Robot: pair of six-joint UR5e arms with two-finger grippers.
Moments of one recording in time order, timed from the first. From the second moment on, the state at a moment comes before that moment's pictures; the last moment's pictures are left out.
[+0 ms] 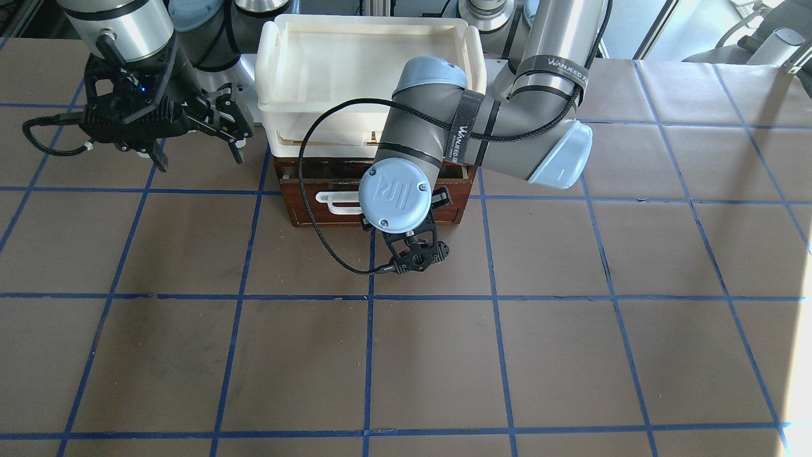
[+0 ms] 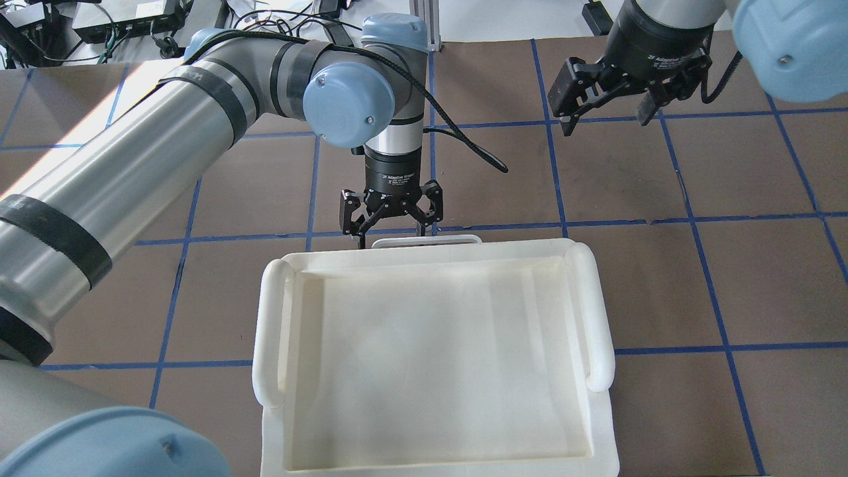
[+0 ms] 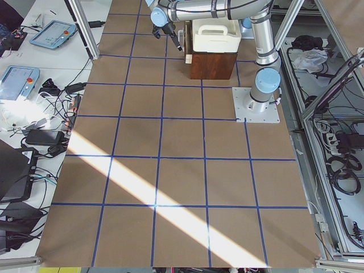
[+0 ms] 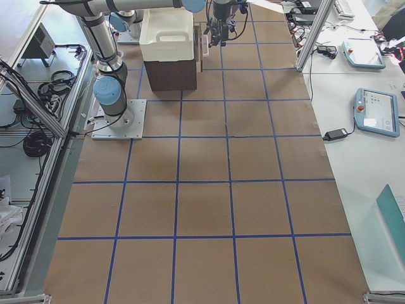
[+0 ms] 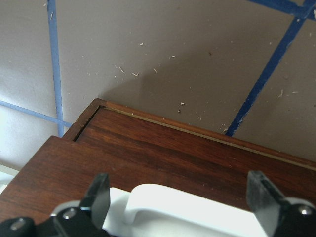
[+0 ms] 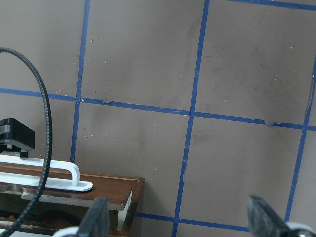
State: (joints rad) left arm -1.91 -2.06 -1.39 -1.79 1.52 -0.63; right arm 1.61 -1.55 1.50 -1.58 -1.52 -0.09
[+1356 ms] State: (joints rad) left arm -1.92 -2.06 -1.39 -1.87 1.52 -0.63; right arm 1.61 -1.55 1.51 -1.59 -1.53 -0.10
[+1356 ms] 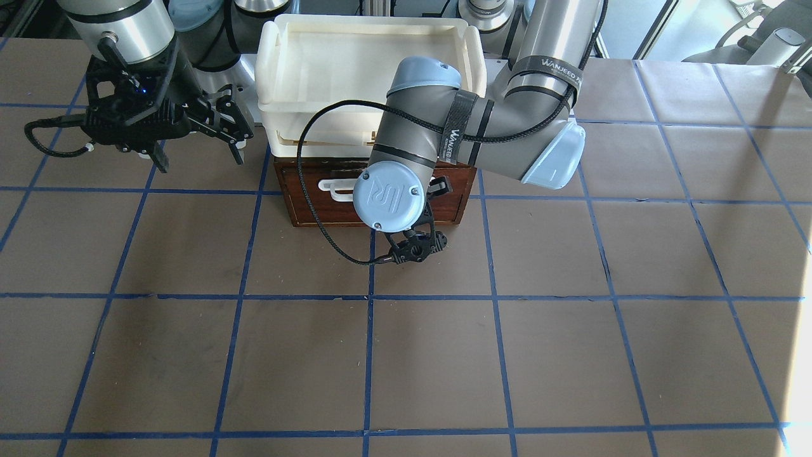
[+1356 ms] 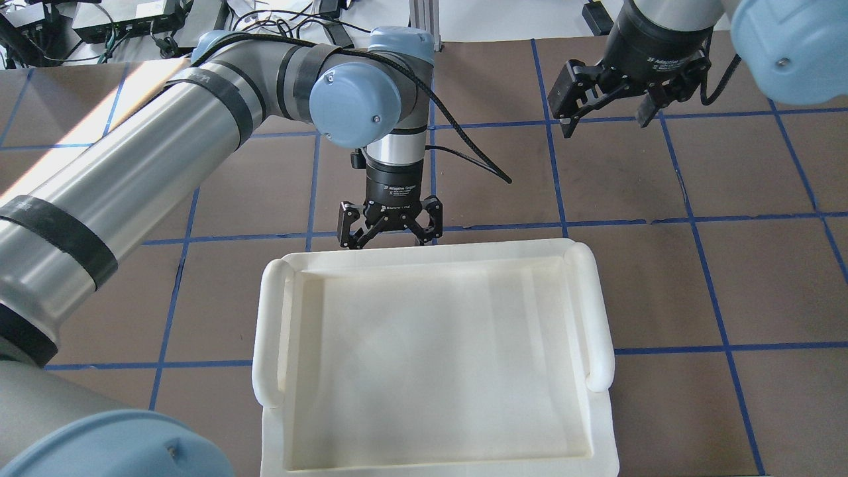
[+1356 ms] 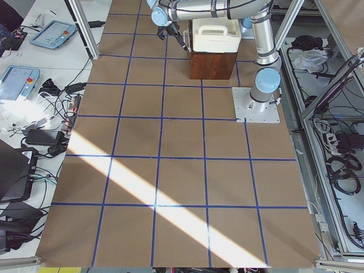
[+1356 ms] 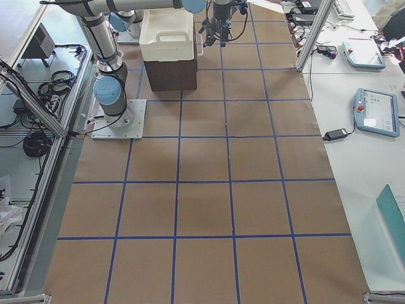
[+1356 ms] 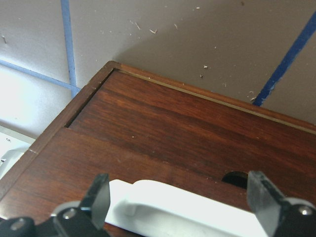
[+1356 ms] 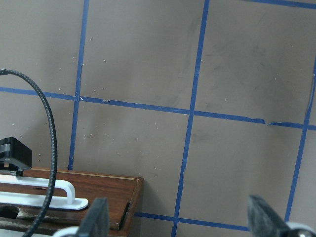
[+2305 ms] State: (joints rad) left arm -1.88 -2.03 -1.35 -1.62 1.53 -0.52; right arm 1.61 -1.55 1.51 -1.59 -1.53 -0.09
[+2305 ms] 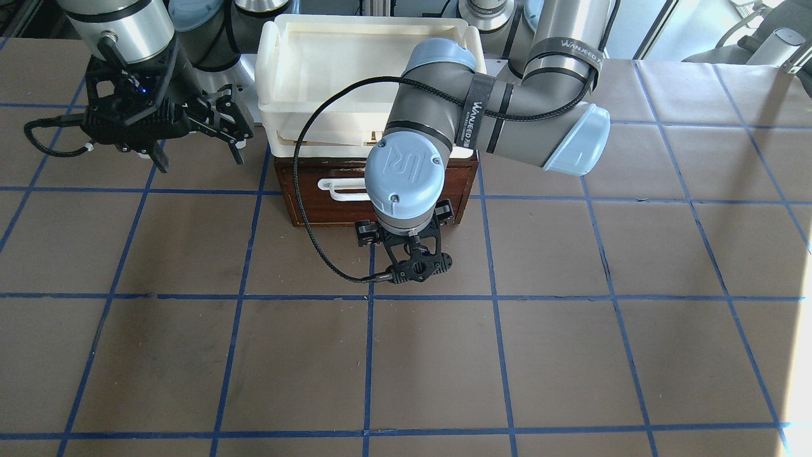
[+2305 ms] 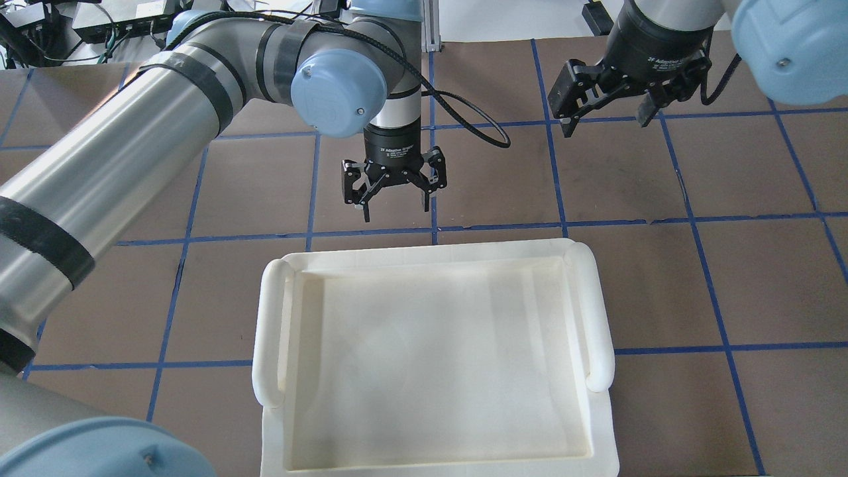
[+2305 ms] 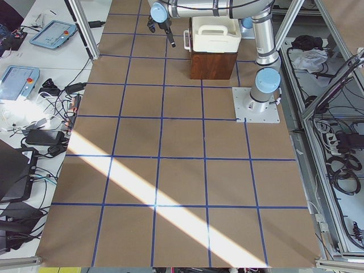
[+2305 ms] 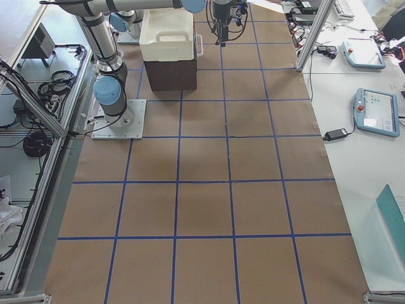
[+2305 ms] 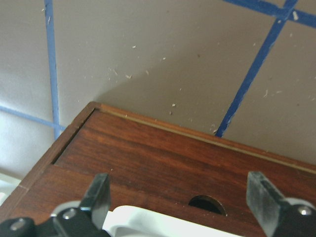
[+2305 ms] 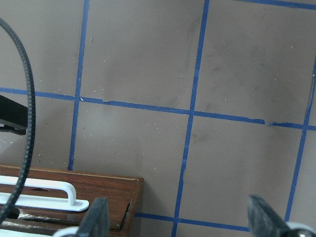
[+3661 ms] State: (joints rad) left arm -1.54 -1.73 -1.35 -1.60 1.59 -0.07; right arm 1.61 -1.55 1.51 -1.58 -1.53 -0.10
